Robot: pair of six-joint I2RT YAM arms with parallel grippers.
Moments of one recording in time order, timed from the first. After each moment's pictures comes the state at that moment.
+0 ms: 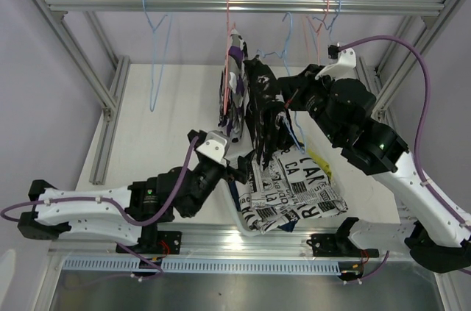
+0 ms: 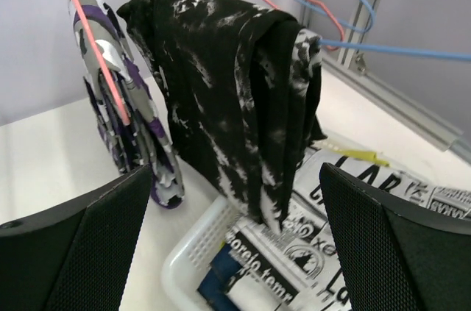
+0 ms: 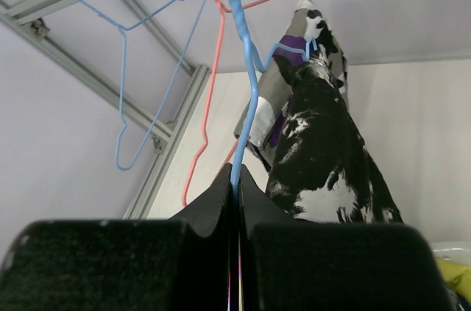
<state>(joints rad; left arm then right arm) -1.50 0.96 0.98 0.01 -0.96 0.03 0.86 1.14 1.56 -0.45 0.40 0.51</state>
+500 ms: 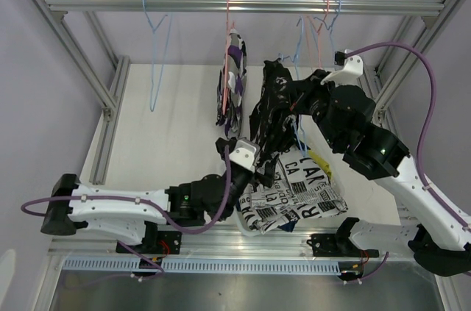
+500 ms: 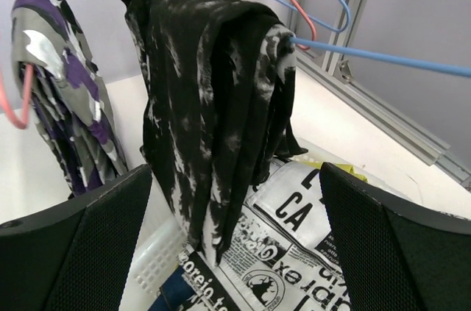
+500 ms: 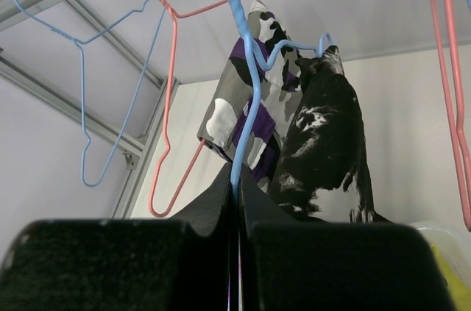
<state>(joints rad) -1.52 1.16 0.94 0.33 -0.98 0.04 0.88 1.10 1.50 -0.46 0.56 0.53</state>
